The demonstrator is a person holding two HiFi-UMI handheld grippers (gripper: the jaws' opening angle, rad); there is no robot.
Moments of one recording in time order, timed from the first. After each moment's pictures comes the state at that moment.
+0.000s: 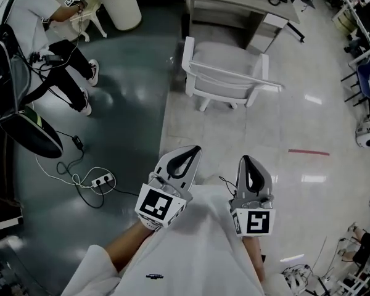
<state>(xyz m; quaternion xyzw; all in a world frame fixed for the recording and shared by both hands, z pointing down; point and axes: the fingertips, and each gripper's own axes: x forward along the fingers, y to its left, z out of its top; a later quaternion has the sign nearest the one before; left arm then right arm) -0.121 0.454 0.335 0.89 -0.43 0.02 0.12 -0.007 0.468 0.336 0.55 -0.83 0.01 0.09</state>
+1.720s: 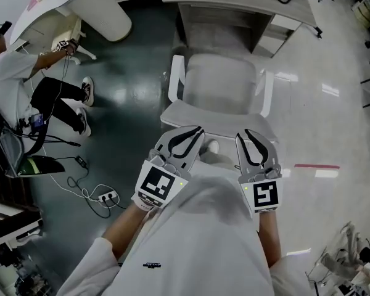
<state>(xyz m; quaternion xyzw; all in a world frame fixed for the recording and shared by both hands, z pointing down) -0.016 0.127 0.355 0.90 -0.39 0.16 0.09 0.076 0.126 0.372 0.44 -0.88 0.03 0.17</state>
